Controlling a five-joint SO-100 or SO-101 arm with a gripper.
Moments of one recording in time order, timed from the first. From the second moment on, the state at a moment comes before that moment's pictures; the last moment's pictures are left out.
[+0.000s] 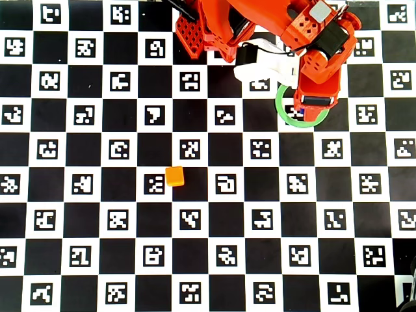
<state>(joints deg) -46.8 111.4 117.8 75.5 52.9</state>
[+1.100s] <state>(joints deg) -53.3 109.8 125.3 69.1 52.1</state>
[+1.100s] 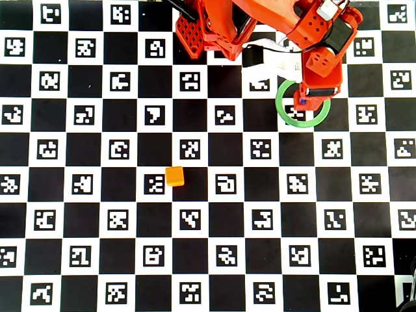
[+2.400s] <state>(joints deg) -53.3 109.8 129.6 63.6 52.1</state>
